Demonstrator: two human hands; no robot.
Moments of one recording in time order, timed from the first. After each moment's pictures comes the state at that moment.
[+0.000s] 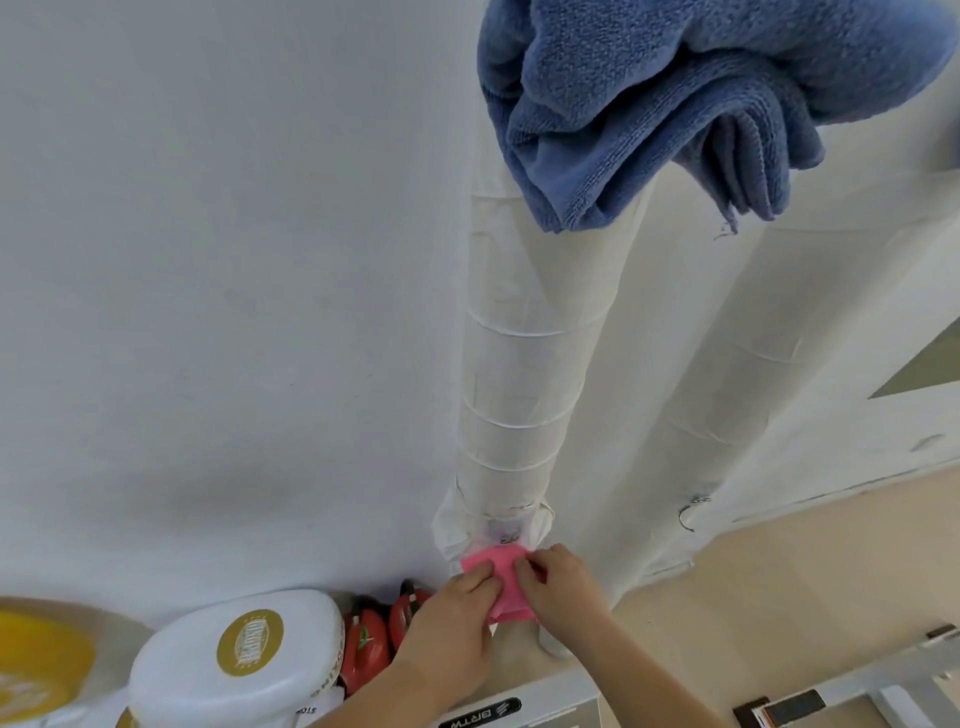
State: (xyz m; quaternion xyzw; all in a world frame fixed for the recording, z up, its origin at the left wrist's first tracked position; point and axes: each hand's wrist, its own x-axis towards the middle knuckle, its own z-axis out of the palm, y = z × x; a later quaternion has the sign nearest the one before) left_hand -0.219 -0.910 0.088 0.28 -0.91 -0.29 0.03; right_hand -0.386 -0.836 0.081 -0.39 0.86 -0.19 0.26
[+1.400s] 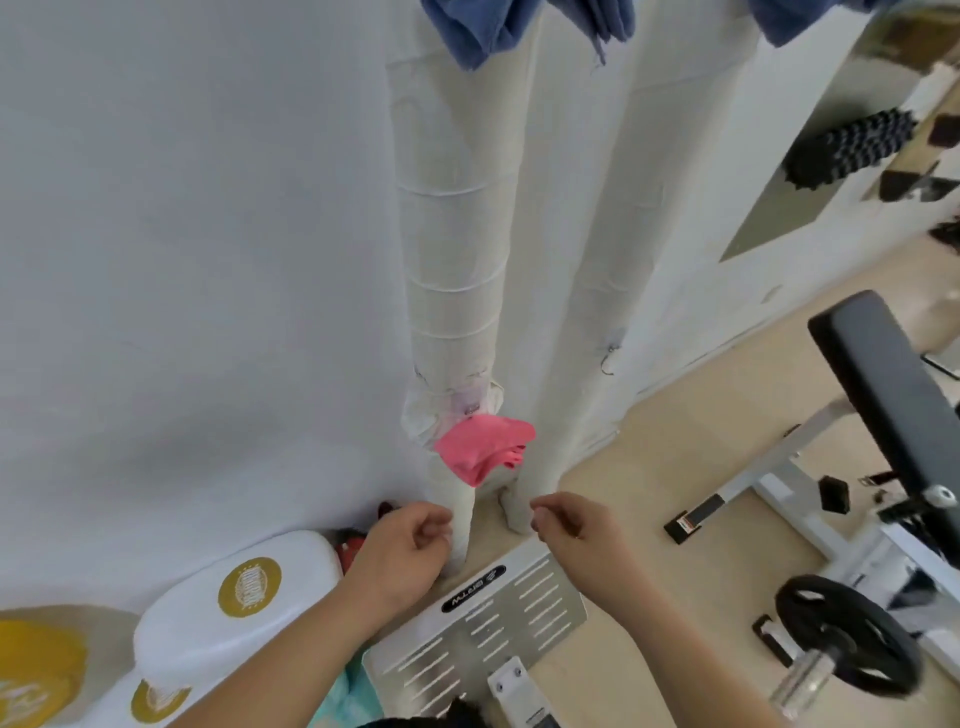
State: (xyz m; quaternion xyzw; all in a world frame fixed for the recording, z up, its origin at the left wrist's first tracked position) left_hand -0.113 -0.884 0.129 0.34 -0.79 -0.52 0.02; right_hand -0.258 -0.701 0.163 -0.21 0.84 -0.42 0.27
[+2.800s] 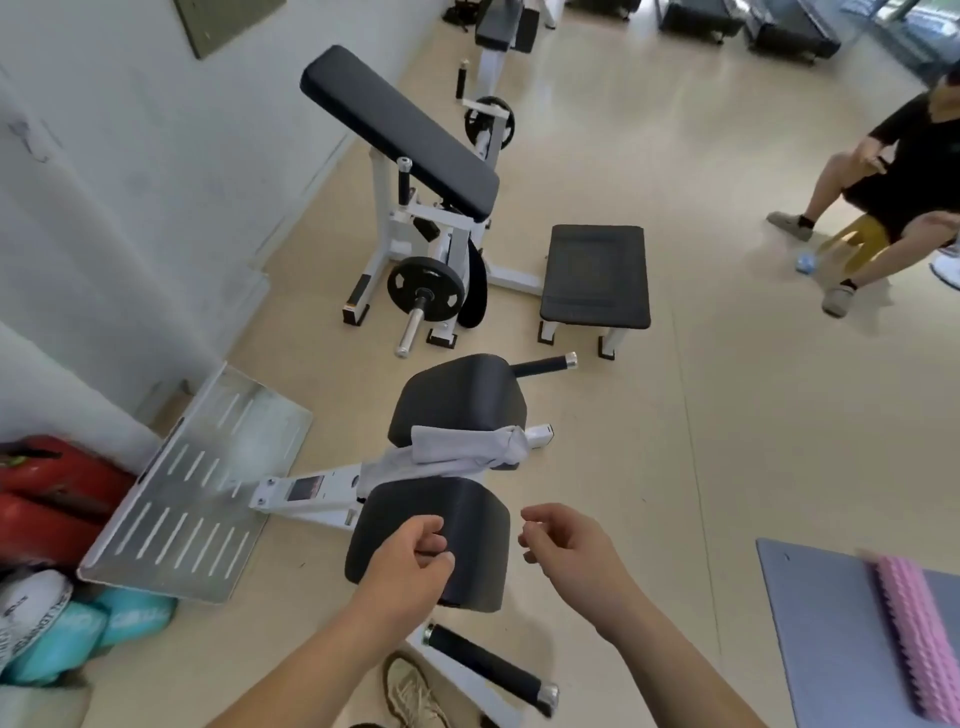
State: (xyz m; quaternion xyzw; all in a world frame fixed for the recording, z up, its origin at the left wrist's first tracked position) left_hand 0.175 -0.298 0.079 0.10 -0.79 -0.51 -0.32; right_hand 0.201 -0.092 0.119 0.23 0.82 -0.49 0.16
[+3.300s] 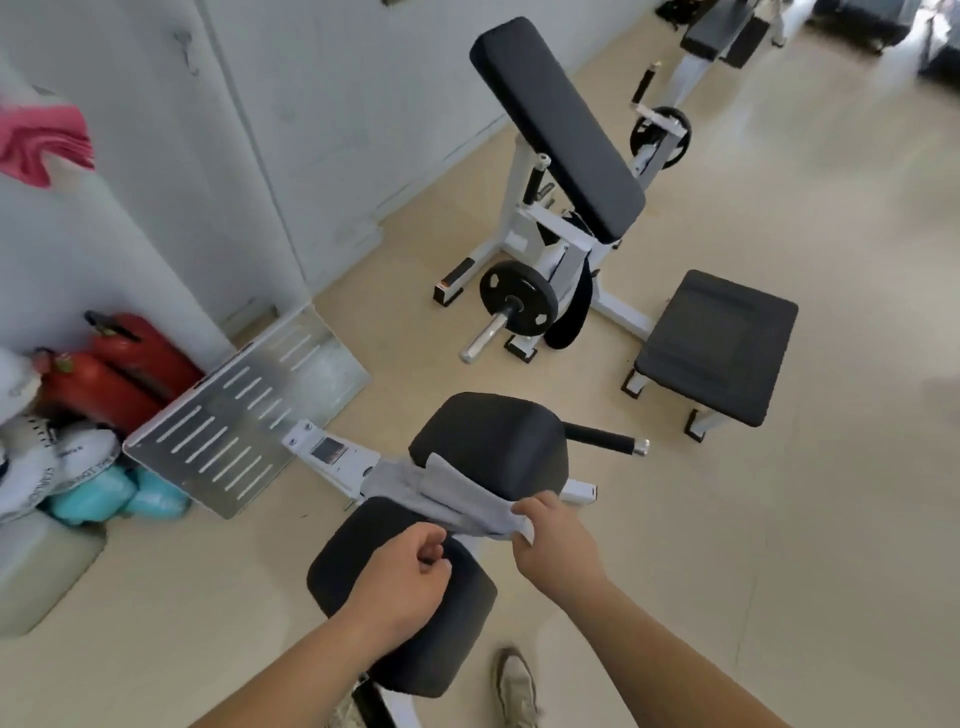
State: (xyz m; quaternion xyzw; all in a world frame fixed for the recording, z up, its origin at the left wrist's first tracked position) left_hand 0.083 -0.233 0.042 0.22 -0.80 -0.49 -0.26; right_hand 0.004 -0.032 0.019 -0.09 0.95 -0.16 0.24
